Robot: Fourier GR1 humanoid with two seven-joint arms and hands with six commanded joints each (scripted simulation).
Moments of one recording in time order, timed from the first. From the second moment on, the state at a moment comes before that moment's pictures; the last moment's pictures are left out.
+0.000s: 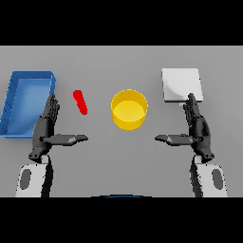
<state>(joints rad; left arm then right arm) 0.00 0.00 0.00 -1.57 0.00 0.00 0.00 0.00 0.00 0.00 -1.57 0.00 0.00 0.00</state>
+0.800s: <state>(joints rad) 0.09 0.05 -0.10 -1.67 -0.16 0.02 0.02 0.11 -0.02 0.16 -1.70 0.28 -0.07 -0.10</state>
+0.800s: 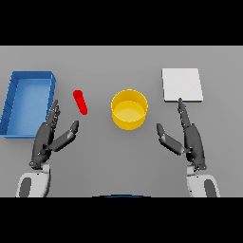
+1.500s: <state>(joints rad) -0.27 0.03 0.00 -1.21 -0.17 0.07 -0.11 0.09 -0.04 0.13 -1.69 0.23 -0.05 -0.10</state>
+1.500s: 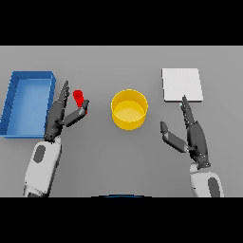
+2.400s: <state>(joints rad) -0.52 -0.01 0.07 -0.86 -0.22 0.20 -0.29 0.10 -0.05 0.12 -1.70 0.23 -0.05 -0.11</state>
